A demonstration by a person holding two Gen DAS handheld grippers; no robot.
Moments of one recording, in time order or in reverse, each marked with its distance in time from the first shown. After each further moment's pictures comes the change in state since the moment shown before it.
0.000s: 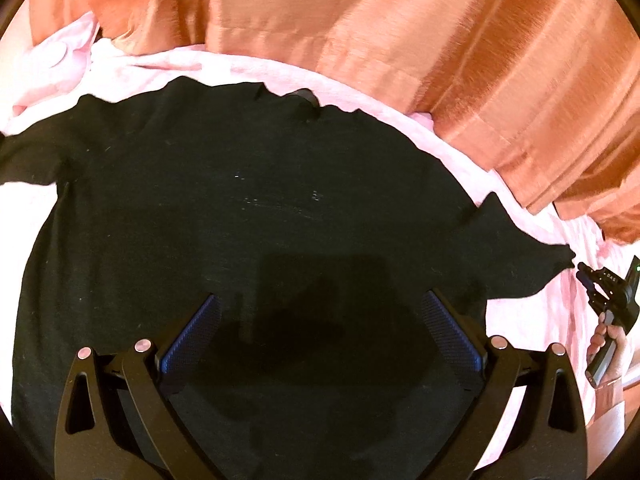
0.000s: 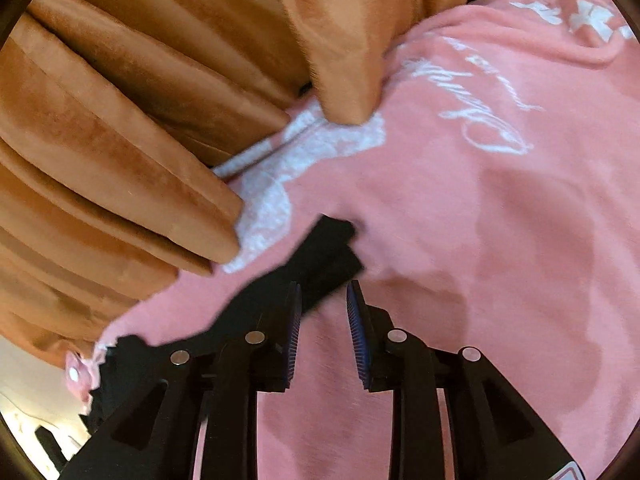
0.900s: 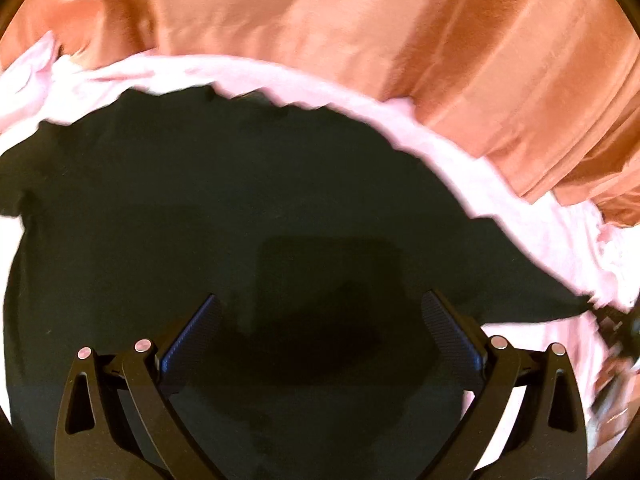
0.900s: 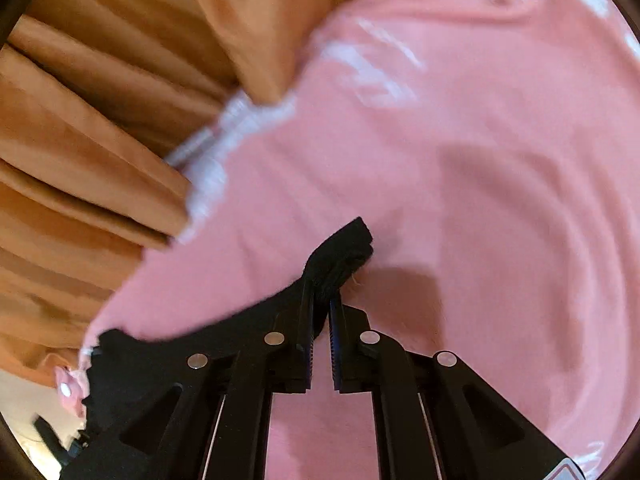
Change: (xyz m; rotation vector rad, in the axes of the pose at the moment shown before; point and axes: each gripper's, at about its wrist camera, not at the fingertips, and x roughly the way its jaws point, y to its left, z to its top) left arm 0.028 -0.045 0.022 0.048 0.024 -0.037; right arm -0.043 -0.036 -0.033 0.120 0.055 -0.159
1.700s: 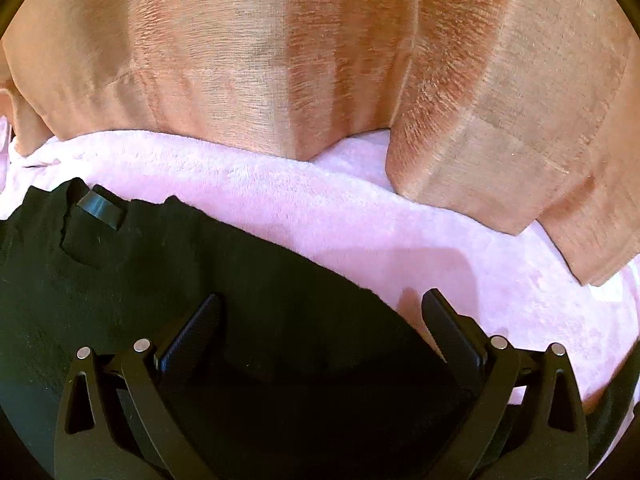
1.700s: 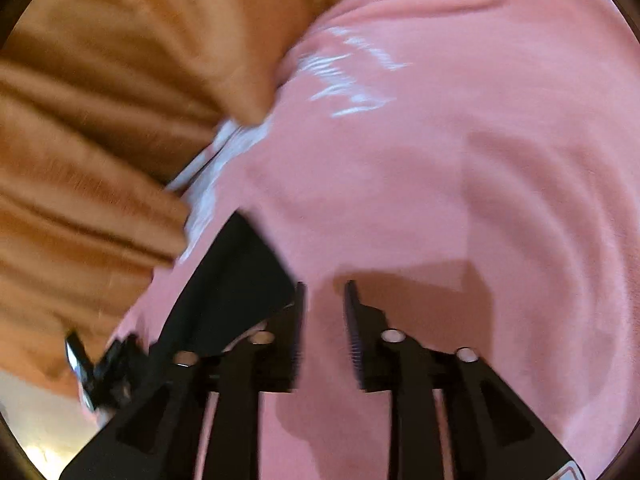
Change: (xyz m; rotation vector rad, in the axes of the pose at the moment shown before) left arm 0.155 -0.105 0.080 0.059 -0.113 0.220; right arm -0.003 -0.040 0.014 0.040 -0.049 0.134
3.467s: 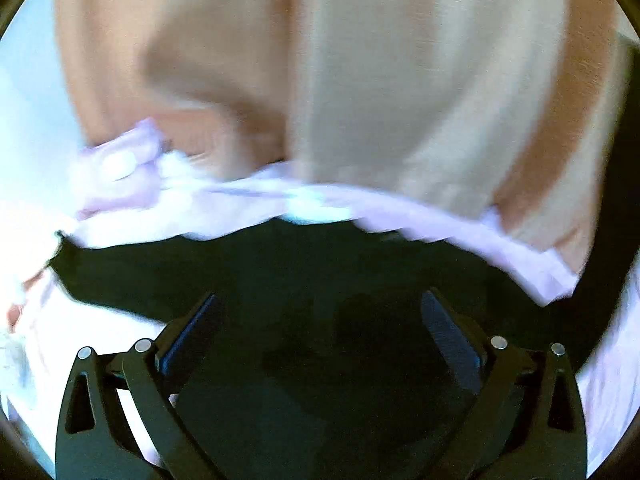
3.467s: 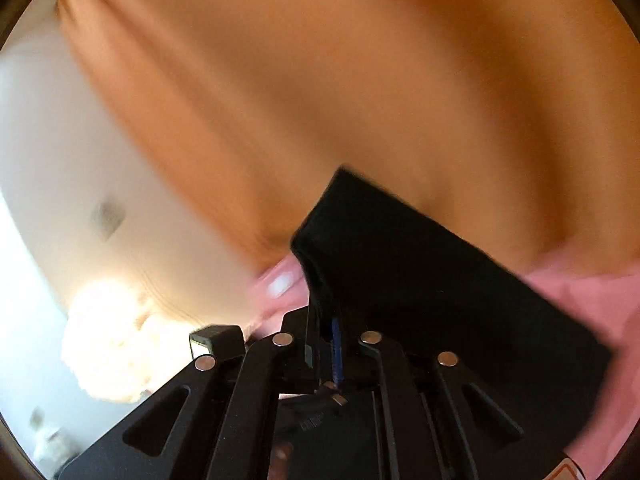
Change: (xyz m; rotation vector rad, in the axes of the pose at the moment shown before) left arm -0.159 0.220 0.003 -0.051 -0.088 0.075; right arm 0.006 0.510 -0.231 -0.656 0.245 0.757
